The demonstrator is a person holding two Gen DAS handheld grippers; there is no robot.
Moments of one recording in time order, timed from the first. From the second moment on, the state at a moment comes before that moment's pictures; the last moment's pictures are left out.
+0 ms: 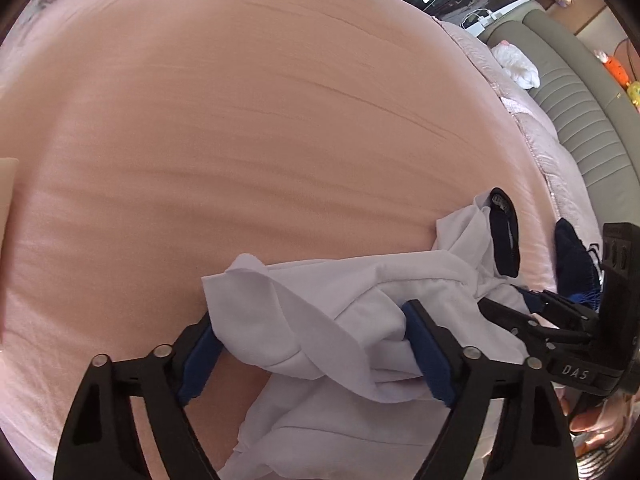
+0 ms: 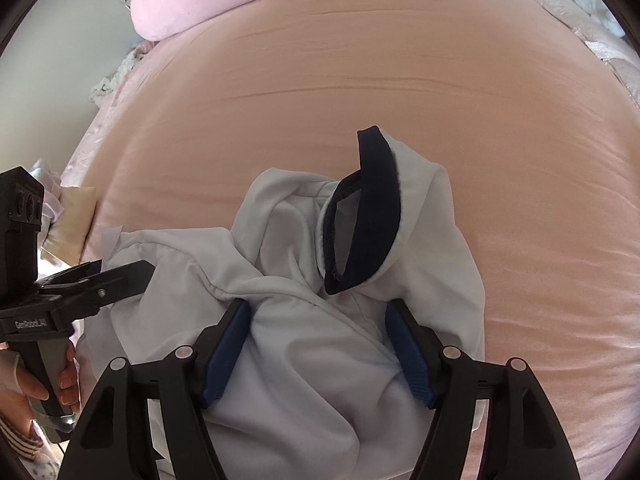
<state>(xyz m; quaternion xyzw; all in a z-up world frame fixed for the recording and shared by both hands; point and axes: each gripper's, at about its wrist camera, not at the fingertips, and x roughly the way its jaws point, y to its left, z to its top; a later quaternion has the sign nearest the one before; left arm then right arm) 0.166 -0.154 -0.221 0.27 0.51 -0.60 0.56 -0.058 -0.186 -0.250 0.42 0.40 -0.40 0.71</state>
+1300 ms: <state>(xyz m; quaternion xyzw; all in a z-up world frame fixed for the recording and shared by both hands) 0.182 -0.096 -0.170 0.16 0.51 -0.68 0.50 -0.066 -0.096 -0.178 0.41 0.34 -0.34 0.77</state>
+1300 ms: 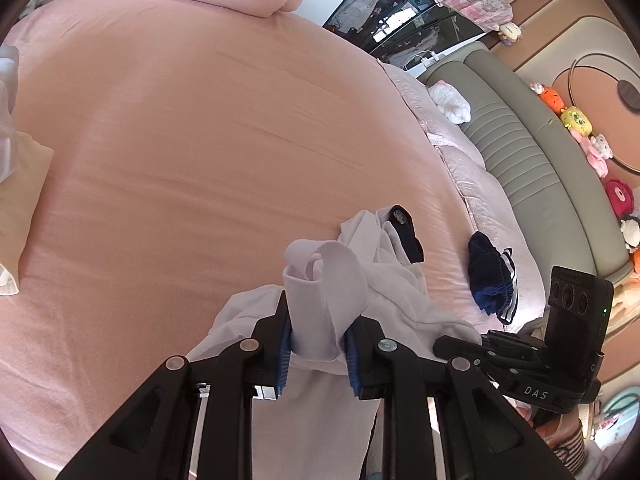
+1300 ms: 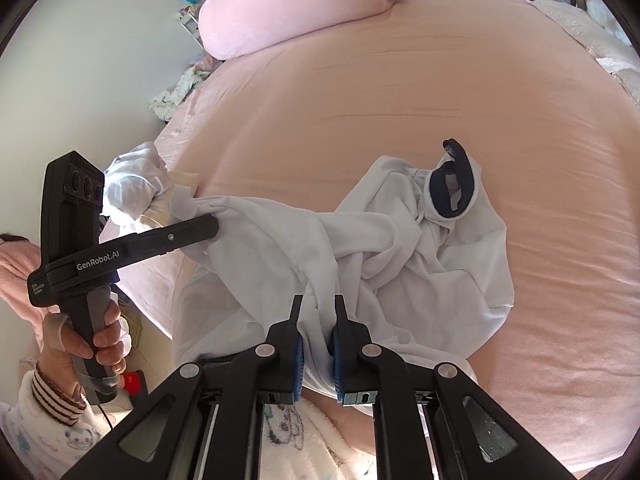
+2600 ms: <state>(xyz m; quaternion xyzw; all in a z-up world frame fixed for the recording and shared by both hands) 0.192 -0.112 -0.215 0.22 0.55 -0.67 0.45 -0.094 -0.069 -0.173 0.43 0.35 -0.33 0.77</state>
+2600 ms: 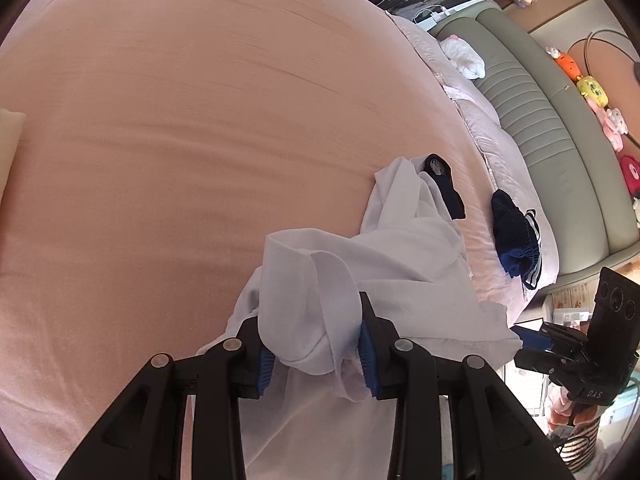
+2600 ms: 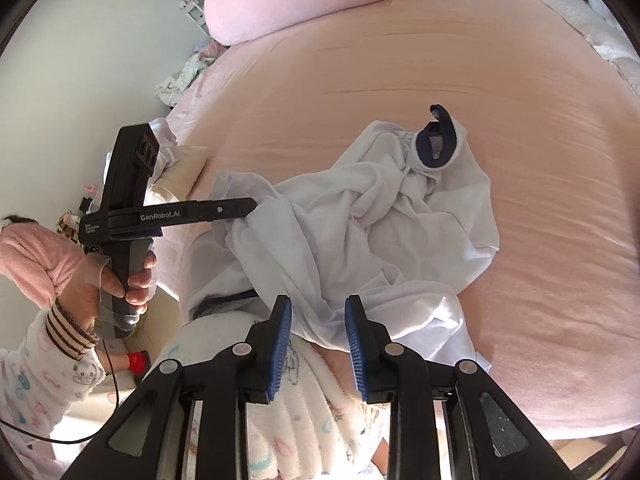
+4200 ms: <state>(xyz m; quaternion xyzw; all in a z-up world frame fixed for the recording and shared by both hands) 0.190 -0.097 -0.215 0.25 0.56 -0.66 0.45 -0.133 -0.133 -0.208 0.54 0.42 -0.37 0.64</state>
